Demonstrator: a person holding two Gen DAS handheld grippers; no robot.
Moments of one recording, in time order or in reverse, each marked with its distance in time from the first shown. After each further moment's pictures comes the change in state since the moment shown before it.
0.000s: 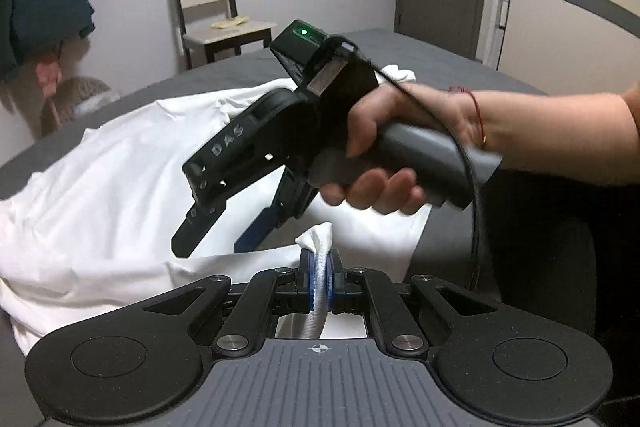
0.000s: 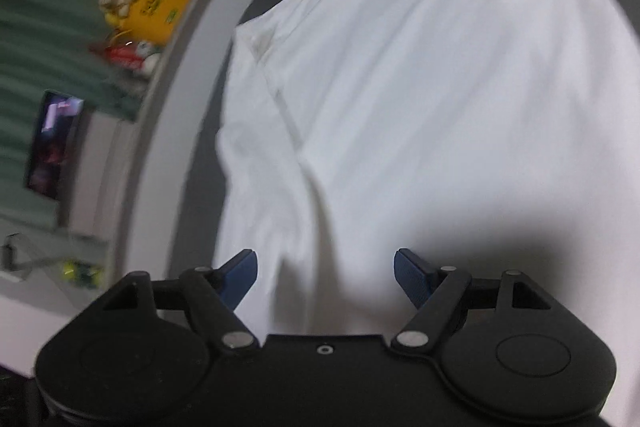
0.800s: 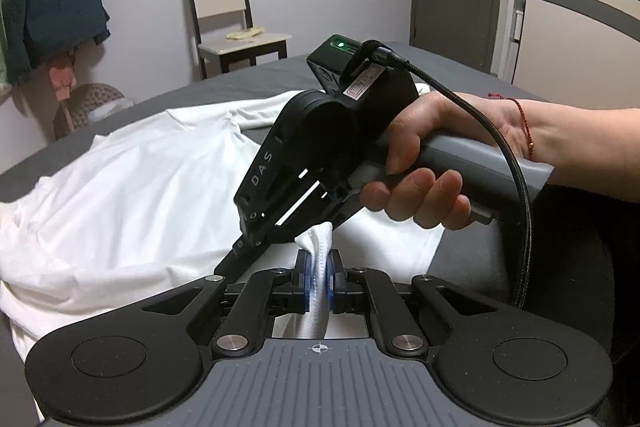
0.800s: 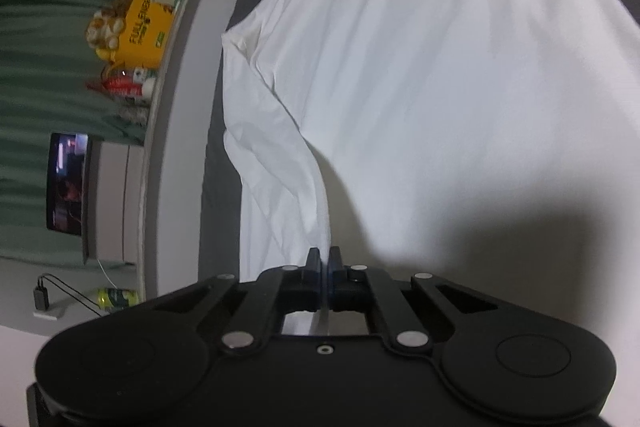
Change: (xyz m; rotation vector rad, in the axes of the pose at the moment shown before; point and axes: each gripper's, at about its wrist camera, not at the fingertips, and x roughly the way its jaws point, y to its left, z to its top) left arm 0.011 0.011 0.009 -0.026 -0.037 0.046; right arm -0.012 -0.015 -0.006 0.164 -0.032 0.029
